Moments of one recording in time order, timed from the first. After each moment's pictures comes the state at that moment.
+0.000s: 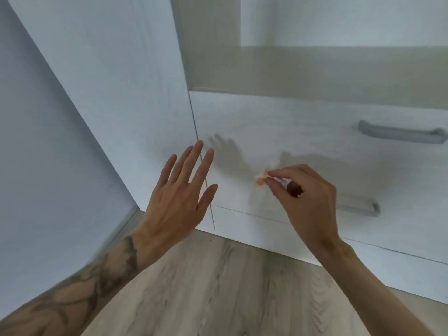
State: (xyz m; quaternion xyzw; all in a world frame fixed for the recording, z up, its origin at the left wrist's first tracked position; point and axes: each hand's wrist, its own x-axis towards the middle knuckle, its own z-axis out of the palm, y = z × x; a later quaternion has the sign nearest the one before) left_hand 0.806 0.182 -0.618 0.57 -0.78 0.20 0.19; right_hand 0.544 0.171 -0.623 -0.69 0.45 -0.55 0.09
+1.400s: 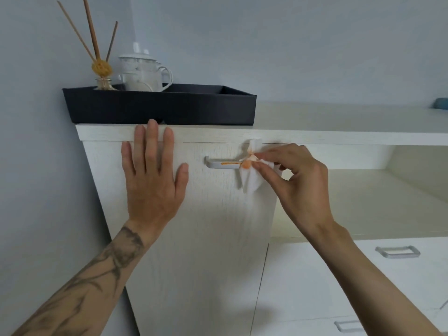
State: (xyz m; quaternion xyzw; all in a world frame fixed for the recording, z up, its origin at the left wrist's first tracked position) left_hand 1.030 -0.052 -0.357 0.41 -0.66 0.35 0.52; right_hand 0.783 0.084 -0.302 -0.66 0.49 -0.55 -0.14
